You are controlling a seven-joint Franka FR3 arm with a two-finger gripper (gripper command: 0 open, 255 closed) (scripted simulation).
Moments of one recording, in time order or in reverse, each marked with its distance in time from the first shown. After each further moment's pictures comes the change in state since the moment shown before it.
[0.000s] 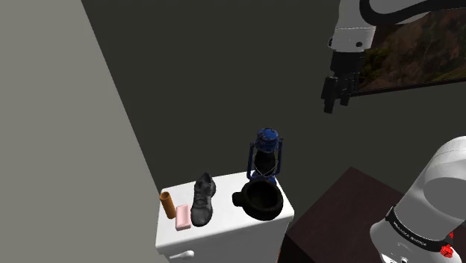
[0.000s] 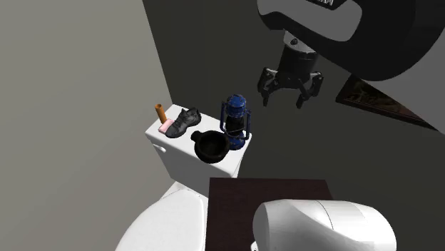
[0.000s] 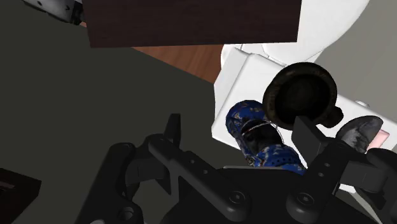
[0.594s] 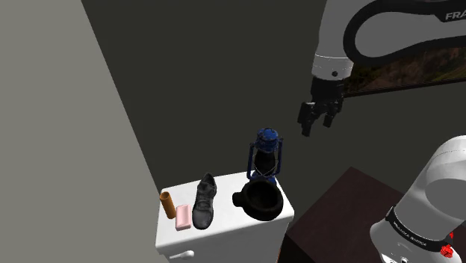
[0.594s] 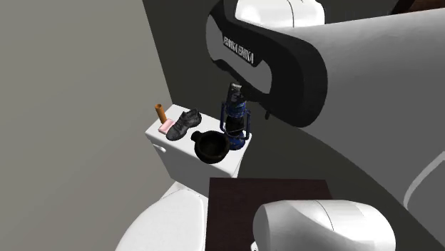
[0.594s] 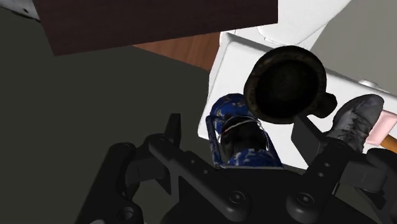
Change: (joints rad) arm 0.032 -0.010 0.194 -0.124 0.108 0.188 0.251
